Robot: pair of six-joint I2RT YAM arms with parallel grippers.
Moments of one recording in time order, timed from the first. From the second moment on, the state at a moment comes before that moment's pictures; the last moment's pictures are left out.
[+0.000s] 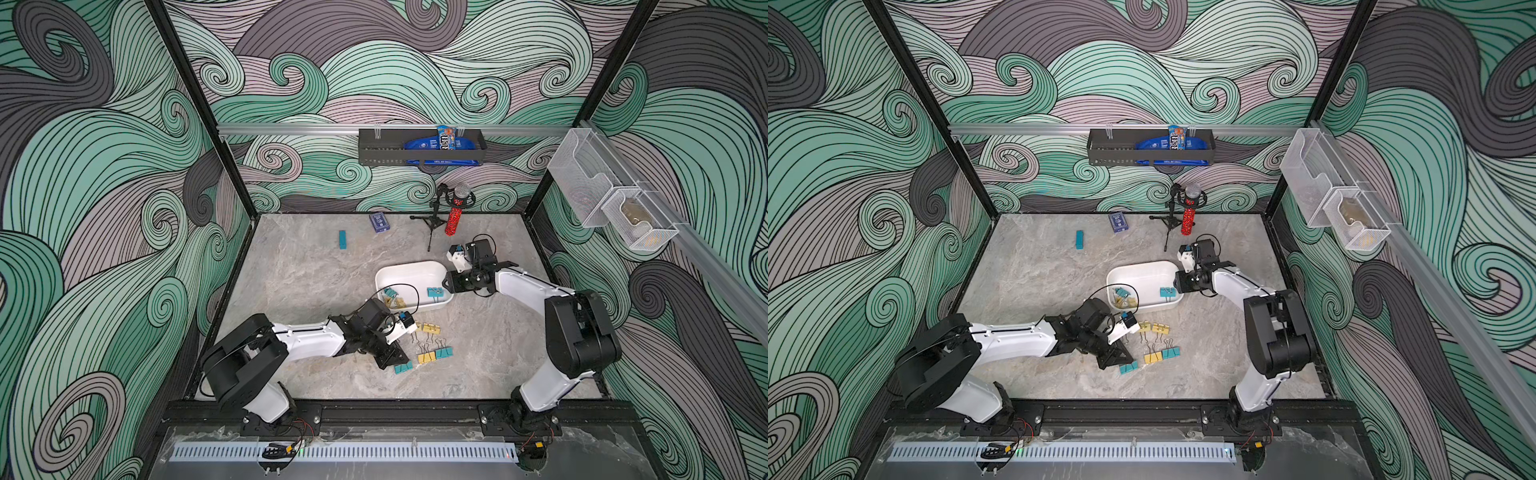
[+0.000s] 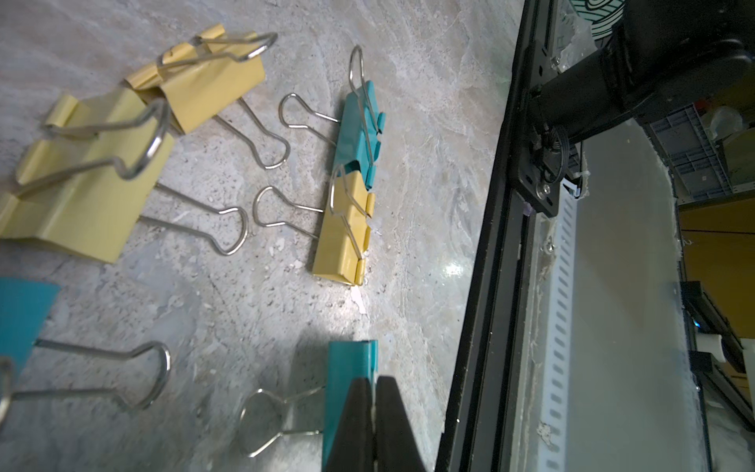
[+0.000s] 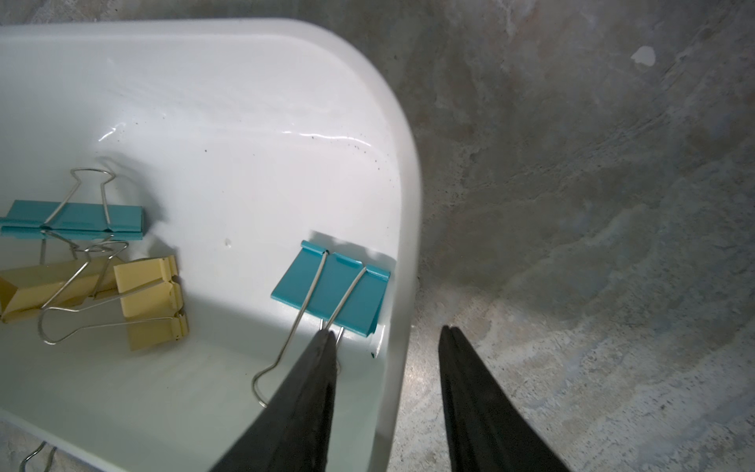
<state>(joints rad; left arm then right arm) -0.87 1.55 0.67 -0.06 0.60 -0.06 0.22 1.68 1.02 -0.41 -0.23 0.06</state>
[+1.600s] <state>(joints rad) -0.87 1.50 0.72 -0.09 0.55 -0.01 0.22 1.69 1.02 -0.41 -0.23 0.06</state>
